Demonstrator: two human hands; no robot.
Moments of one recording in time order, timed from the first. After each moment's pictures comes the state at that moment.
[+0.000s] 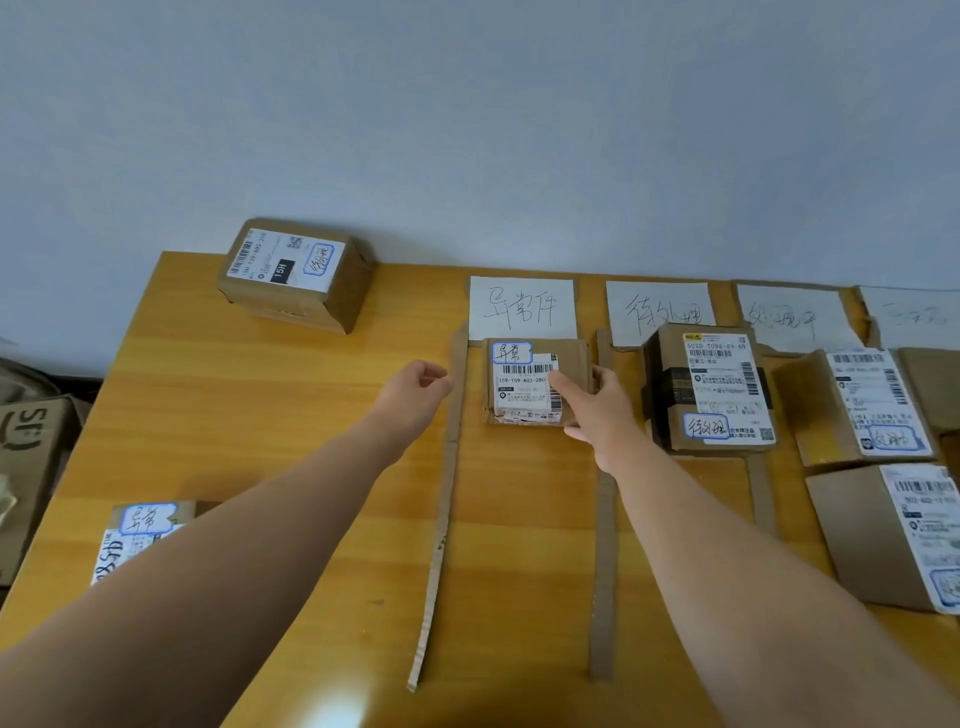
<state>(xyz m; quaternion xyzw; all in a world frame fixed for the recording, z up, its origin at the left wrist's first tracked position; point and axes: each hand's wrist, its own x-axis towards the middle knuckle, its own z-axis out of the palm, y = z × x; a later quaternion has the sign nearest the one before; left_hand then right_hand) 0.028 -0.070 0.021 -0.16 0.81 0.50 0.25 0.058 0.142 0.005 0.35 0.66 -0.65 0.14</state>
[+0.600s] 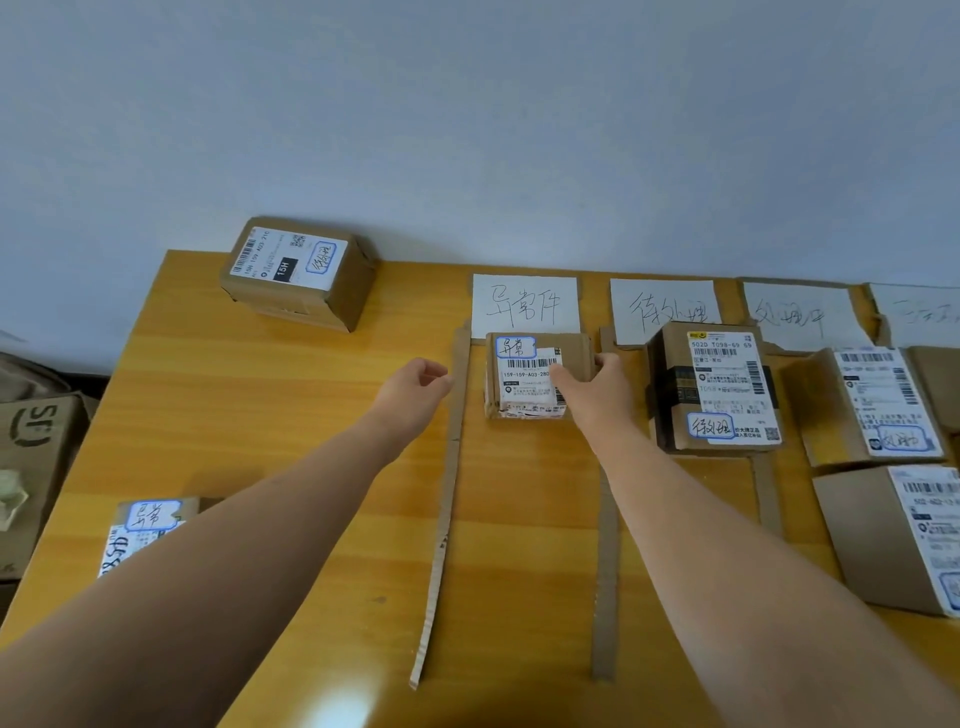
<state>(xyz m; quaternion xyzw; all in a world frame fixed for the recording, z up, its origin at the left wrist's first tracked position) 0.029 -0.074 0.023 -0.15 0.83 0.48 0.24 0.045 0.136 -0.006 0.33 0.81 -0.48 0.09</state>
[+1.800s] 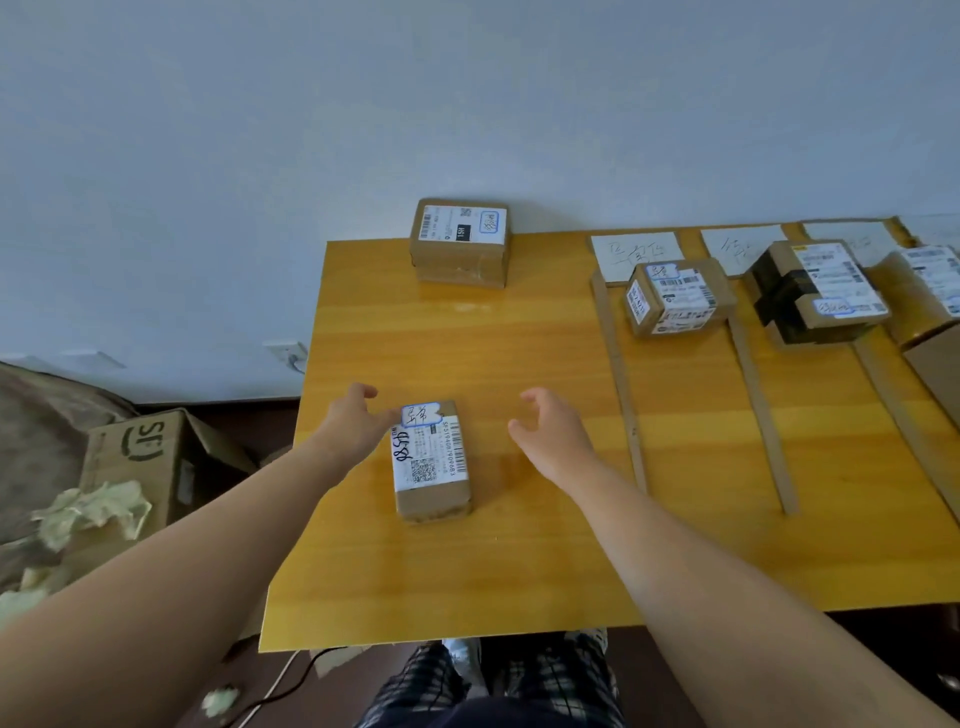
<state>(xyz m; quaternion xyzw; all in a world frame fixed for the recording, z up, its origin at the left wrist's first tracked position) 0.121 -0.395 0.035 -0.14 0.88 0.37 0.26 0.181 -0.169 0.018 0.18 0.88 -0.41 0.16</state>
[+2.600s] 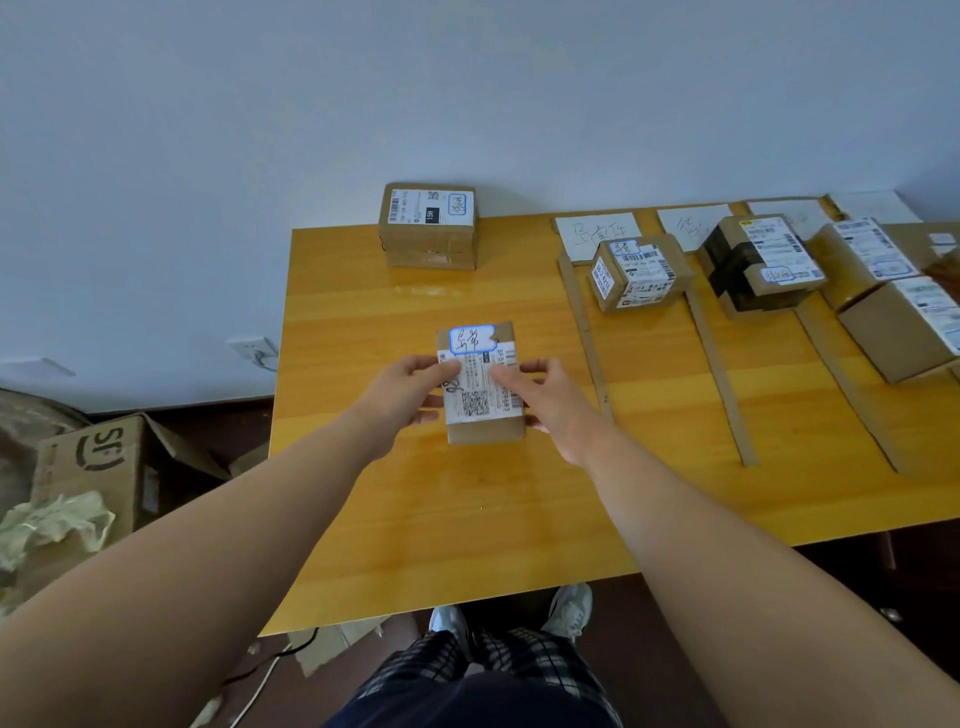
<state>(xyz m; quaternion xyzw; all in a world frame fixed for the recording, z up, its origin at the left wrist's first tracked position) 0.140 -0.339 0.057 -0.08 0.73 0.60 0.33 0.199 -0.164 0.054 0.27 0.65 -0.69 0.14</state>
